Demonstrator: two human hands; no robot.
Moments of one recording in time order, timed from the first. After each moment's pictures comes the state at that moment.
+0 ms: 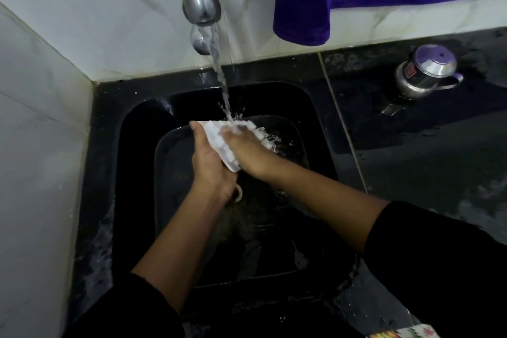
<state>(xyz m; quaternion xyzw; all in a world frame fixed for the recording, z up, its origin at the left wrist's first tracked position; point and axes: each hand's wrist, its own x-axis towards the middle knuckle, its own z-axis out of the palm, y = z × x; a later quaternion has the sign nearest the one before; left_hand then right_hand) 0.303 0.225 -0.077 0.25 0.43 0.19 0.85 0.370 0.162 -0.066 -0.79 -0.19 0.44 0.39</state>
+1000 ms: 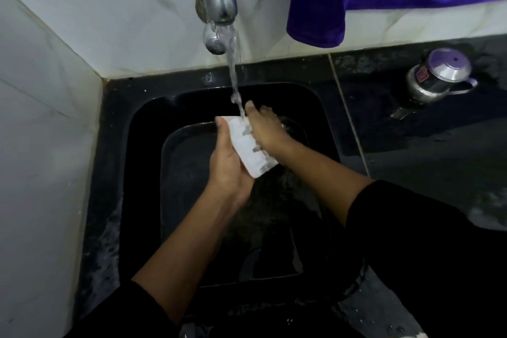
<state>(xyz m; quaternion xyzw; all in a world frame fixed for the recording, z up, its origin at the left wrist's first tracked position) 0.301 0.213 -0.059 0.29 0.38 0.13 0.87 0.408 0.182 -0.083 -0.84 -0.16 0.36 0.37</state>
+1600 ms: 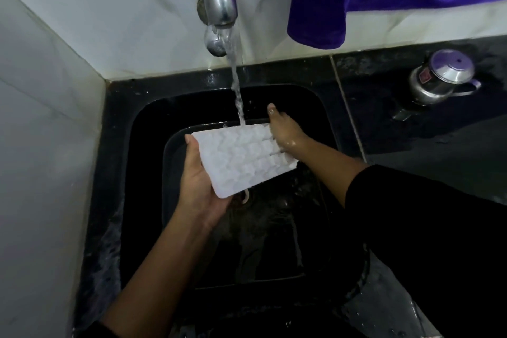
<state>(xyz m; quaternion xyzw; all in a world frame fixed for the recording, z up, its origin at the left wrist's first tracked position) 0.252 0.226 -0.044 0.29 0.33 0.13 0.89 0.444 0.160 -0.103 -0.86 -0.08 0.38 0.33</state>
